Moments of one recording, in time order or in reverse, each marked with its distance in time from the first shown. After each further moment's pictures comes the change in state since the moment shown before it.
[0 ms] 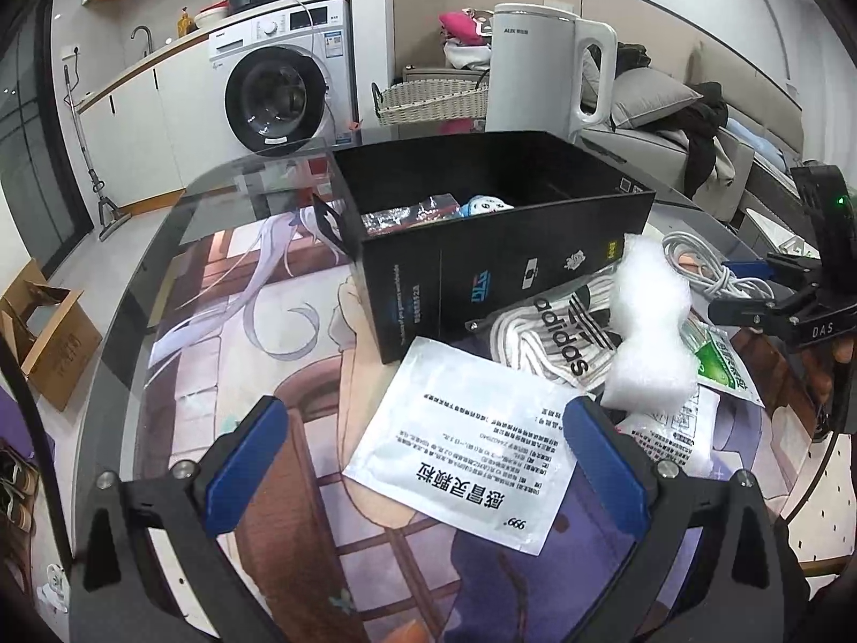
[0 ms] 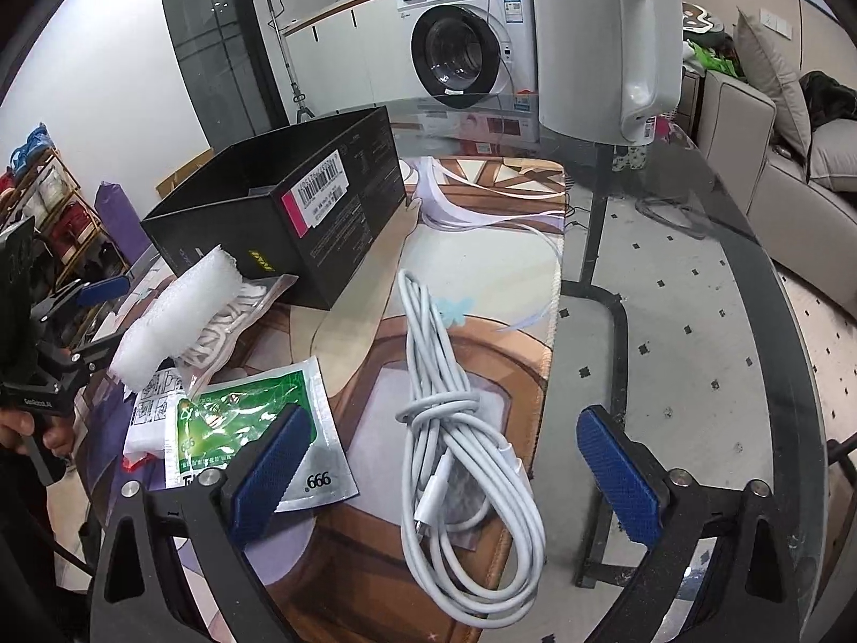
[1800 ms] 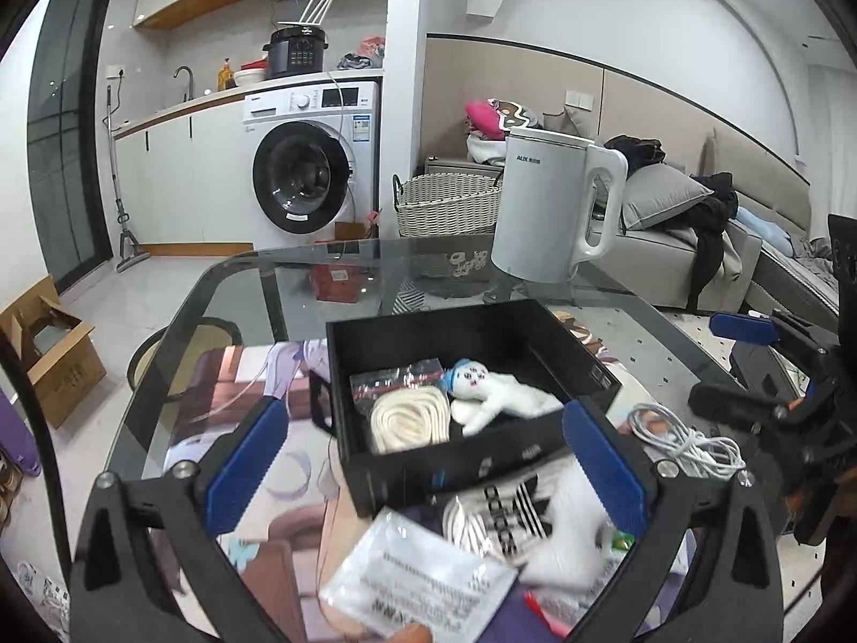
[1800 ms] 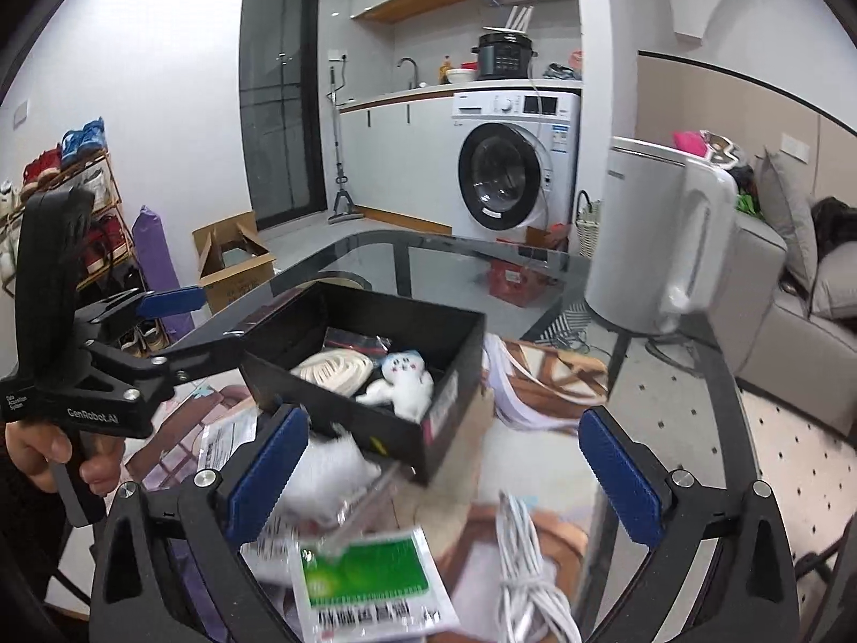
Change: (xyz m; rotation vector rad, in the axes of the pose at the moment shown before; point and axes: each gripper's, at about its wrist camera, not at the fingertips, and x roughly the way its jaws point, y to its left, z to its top) left arm -0.038 -0.015 0.058 -0.102 -0.241 0.028; right arm -0.069 0.065 0.046 -0.141 -0.301 -0.007
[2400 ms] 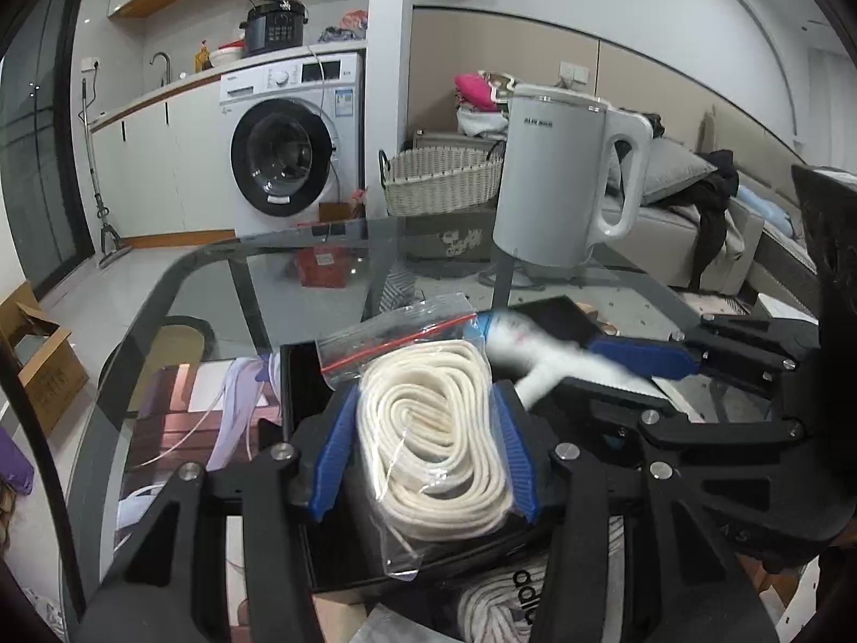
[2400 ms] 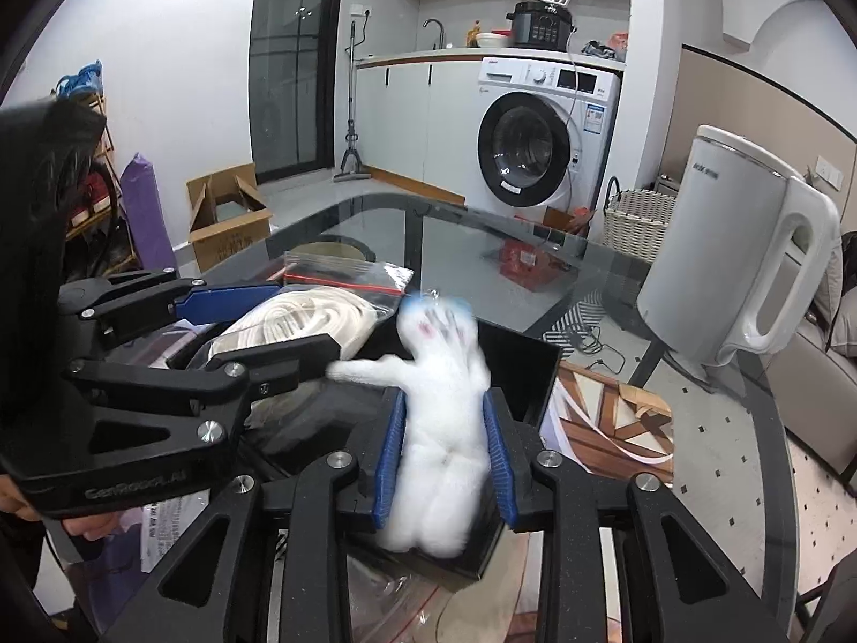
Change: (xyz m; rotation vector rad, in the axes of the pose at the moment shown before) left arm 0.080 0.001 0.020 0.038 0.079 -0.019; right arm 0.112 0.039 0.033 -0.125 0.071 -0.009
